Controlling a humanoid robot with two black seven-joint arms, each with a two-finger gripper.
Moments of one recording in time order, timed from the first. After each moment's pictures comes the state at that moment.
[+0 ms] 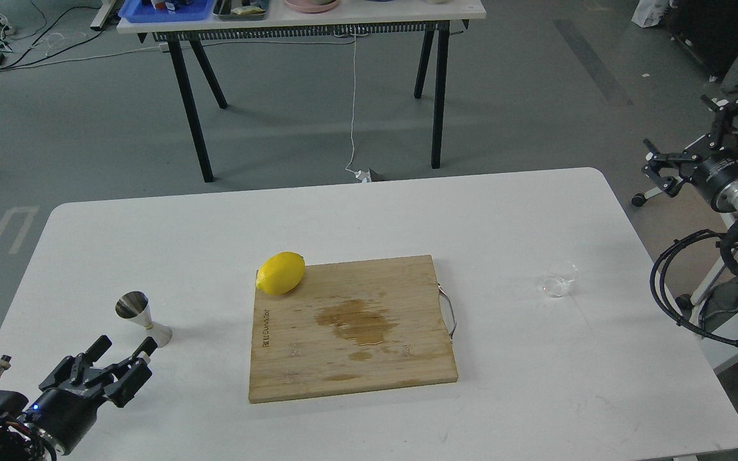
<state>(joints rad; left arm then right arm) -0.06 0.52 -0.80 -0.87 1.78 0.49 -0.49 0.69 -0.50 1.19 0.42 0.00 0.49 -0.08</state>
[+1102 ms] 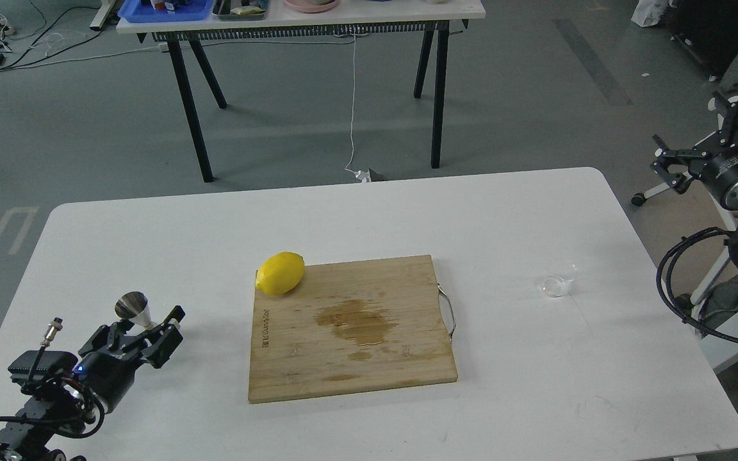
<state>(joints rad) -0.26 0.35 -0.73 -0.60 1.77 0.49 -0.49 0.69 -0.51 1.20 0.42 0.00 0.49 -0.08</state>
